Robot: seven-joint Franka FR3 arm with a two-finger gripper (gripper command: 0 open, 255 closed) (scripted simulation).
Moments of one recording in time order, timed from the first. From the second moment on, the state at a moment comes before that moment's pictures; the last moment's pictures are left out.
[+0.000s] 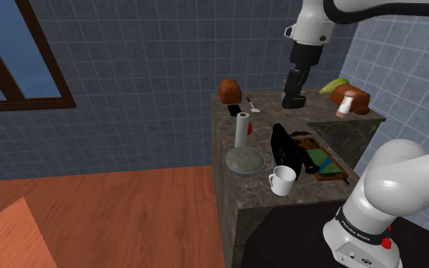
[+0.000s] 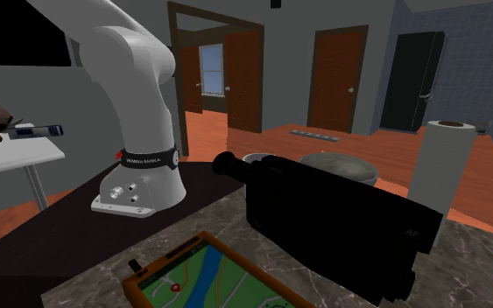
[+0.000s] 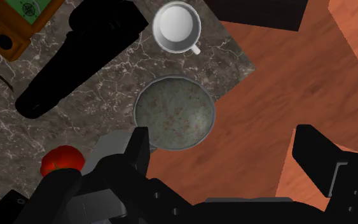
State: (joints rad) arm -0.01 -0.83 0.00 -2.36 0.03 1.58 -0.17
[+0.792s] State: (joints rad) arm -0.02 -0.84 0.07 -2.69 0.03 1.83 -0.08
